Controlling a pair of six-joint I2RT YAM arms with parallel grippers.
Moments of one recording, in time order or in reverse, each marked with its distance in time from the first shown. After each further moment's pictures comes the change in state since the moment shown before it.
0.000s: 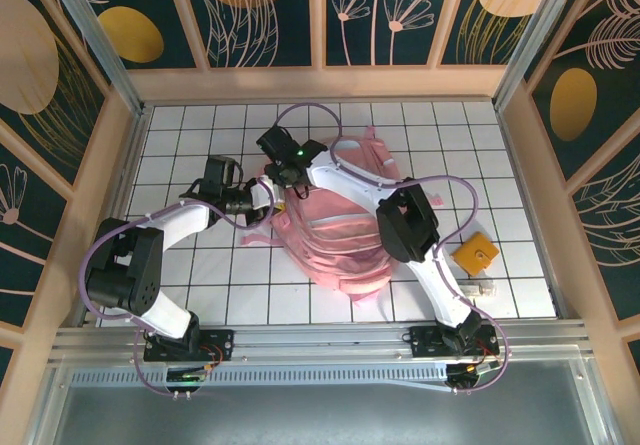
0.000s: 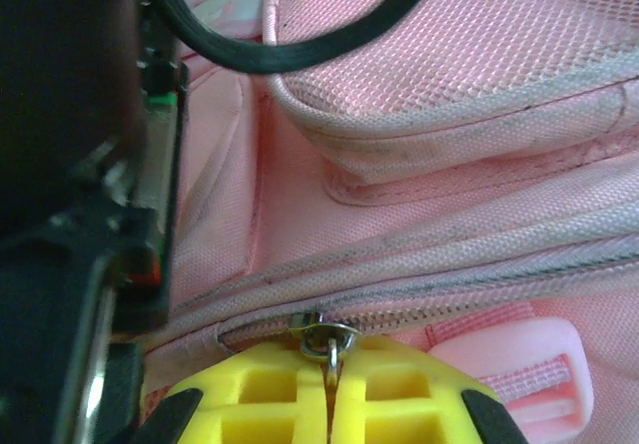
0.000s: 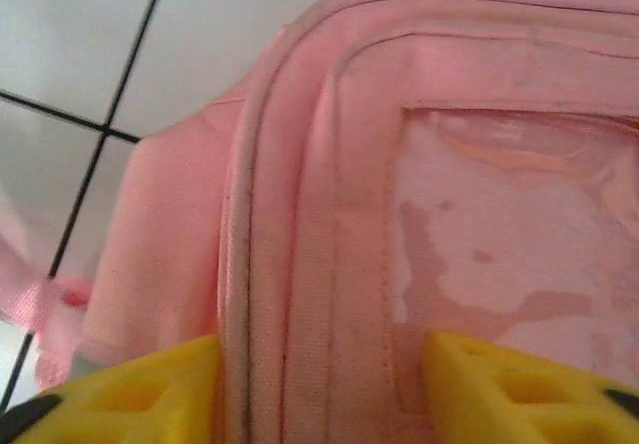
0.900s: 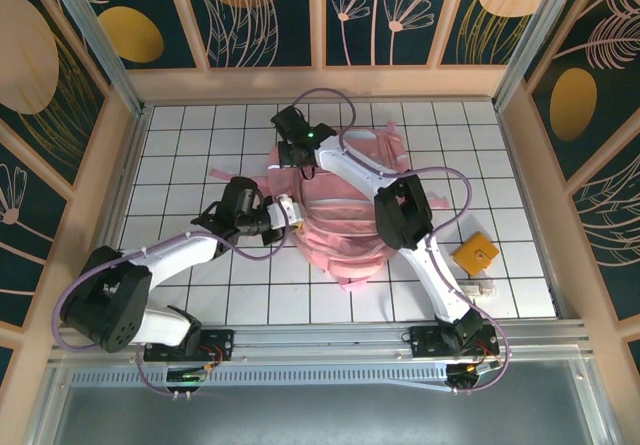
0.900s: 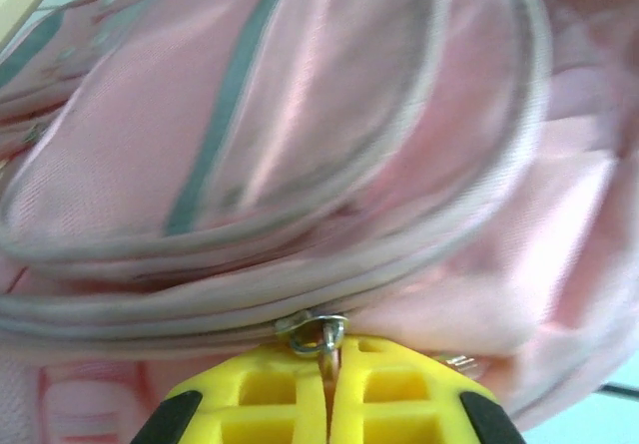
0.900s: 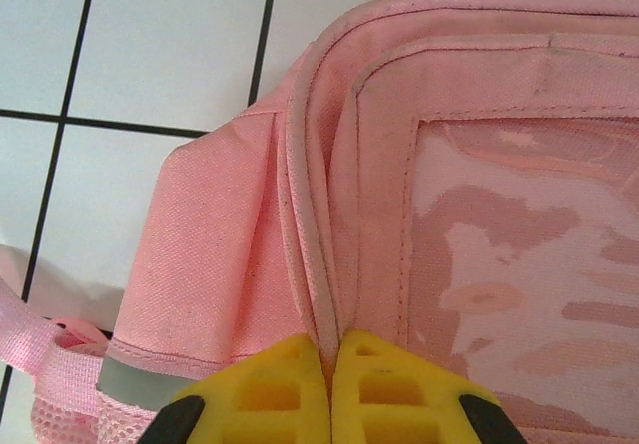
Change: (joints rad) left arm -0.283 -0.198 -0.161 0.117 -0.283 -0.262; right arm -0.125 0.132 0.194 0.004 -0.031 0.084
